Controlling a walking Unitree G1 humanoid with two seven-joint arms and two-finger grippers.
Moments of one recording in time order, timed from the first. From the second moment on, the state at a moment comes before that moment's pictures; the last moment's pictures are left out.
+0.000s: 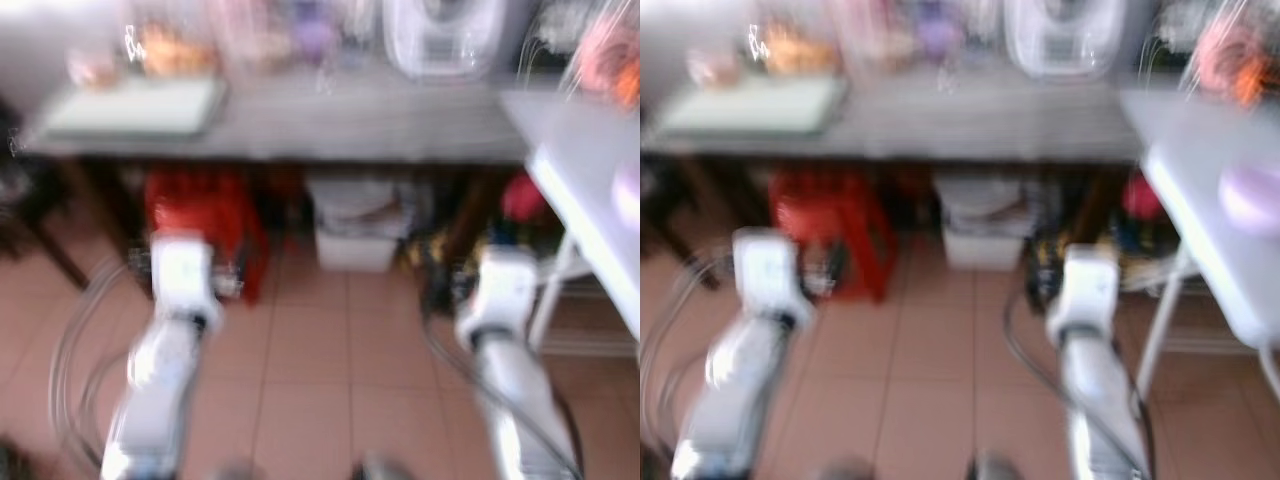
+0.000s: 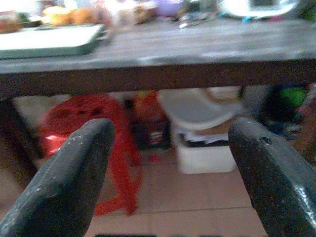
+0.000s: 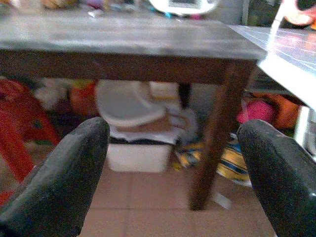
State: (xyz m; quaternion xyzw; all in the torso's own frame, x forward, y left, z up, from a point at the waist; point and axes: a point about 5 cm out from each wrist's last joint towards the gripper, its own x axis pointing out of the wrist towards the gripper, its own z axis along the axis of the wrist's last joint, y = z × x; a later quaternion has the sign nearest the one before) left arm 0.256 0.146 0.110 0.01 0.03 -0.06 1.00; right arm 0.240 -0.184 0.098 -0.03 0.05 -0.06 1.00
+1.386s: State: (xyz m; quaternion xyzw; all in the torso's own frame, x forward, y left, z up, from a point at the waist) left arm 0.258 0.131 0.120 0.03 -0.02 -0.09 1.00; right arm 0.238 -0.184 0.116 -0.06 -0.02 -0.05 1.00
